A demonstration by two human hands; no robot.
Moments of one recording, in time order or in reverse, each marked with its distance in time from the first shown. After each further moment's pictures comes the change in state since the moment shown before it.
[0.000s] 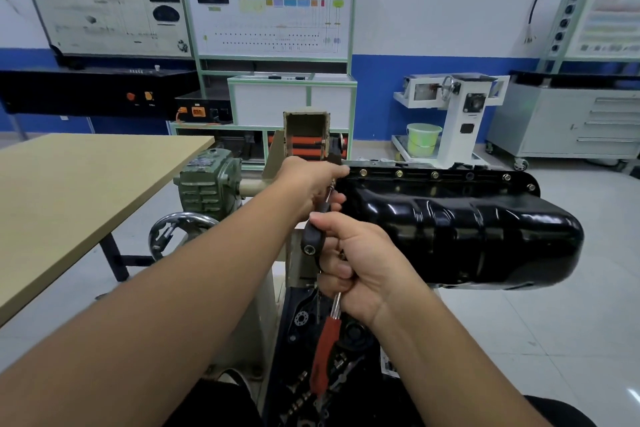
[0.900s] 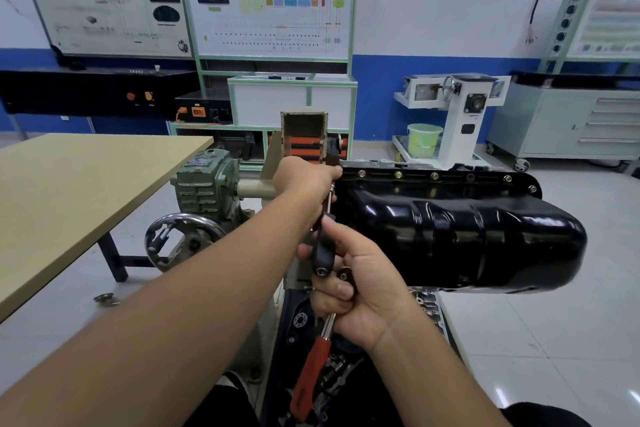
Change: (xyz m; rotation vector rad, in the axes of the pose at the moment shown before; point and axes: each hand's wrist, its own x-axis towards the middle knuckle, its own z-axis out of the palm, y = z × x) left_hand 0.013 -0.011 0.013 0.037 0.253 0.130; right_hand -0.001 0.016 -0.015 0.160 -0.110 0.060
